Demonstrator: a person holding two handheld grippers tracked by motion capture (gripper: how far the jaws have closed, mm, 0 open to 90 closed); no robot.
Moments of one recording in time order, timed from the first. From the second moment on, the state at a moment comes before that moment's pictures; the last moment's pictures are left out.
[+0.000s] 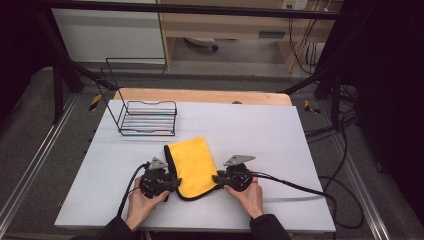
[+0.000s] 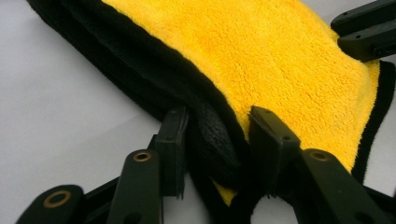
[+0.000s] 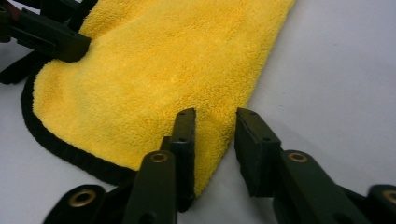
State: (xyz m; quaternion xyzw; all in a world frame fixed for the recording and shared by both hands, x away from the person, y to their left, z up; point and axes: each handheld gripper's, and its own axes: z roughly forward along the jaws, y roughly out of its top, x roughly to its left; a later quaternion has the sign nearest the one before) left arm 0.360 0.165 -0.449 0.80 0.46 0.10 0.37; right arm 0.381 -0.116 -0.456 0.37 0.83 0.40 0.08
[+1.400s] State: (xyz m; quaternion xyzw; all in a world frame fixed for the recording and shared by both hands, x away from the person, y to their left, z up) left arm 0.365 0.215 -0.430 0.84 0.39 0.10 0.35; right arm 0.346 -0.079 -0.445 0.38 0.81 0.44 0.07
